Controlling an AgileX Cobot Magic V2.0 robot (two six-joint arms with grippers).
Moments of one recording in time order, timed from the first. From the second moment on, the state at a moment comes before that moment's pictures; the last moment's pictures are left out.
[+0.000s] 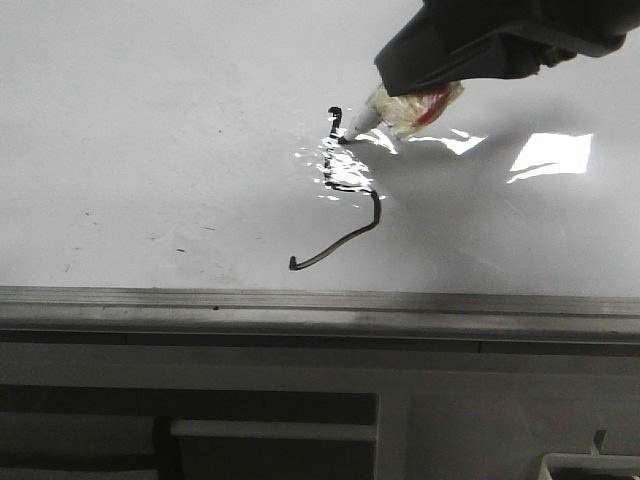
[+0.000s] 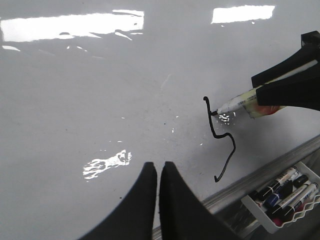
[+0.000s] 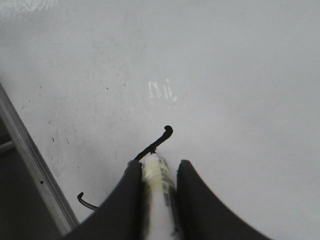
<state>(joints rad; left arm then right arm) -0.37 0.59 -0.41 -1.20 0.37 1.12 0.57 1.14 -0.70 0.72 0.11 -0.96</state>
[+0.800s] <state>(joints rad) -0.37 0.59 -0.41 -1.20 0.38 1.12 0.46 1.00 -0.70 0.72 0.24 -0.96</state>
